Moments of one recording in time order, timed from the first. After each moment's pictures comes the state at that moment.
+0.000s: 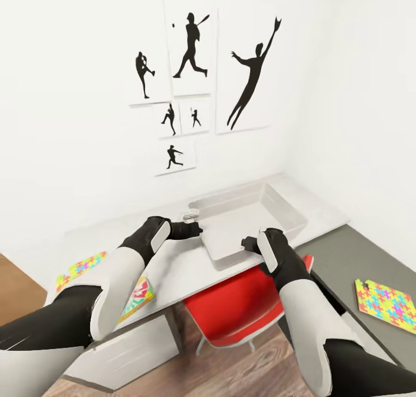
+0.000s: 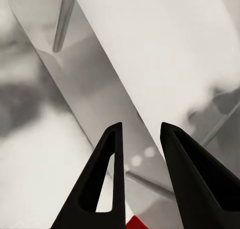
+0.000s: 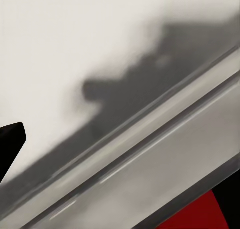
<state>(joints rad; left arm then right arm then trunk) -1.17 -0.17 0.05 -0.34 0.15 0.59 -0.28 -0.93 0.17 -0.12 -0.77 -0.20 0.79 -0.36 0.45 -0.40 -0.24</state>
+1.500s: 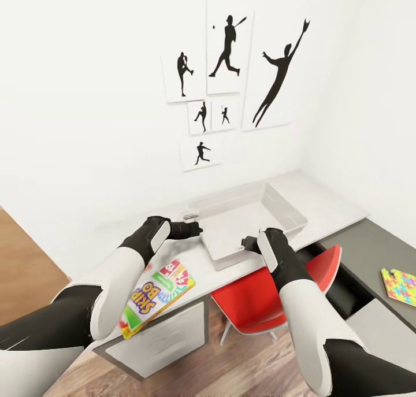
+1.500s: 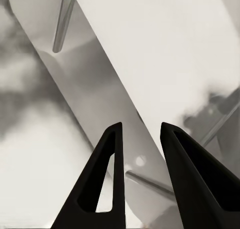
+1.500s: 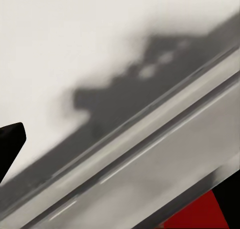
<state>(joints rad) -1.17 -0.17 0.05 -0.34 0.16 0.60 -0.28 -0.93 0.17 -0.12 -0.78 -0.20 0.79 -0.36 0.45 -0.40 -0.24</state>
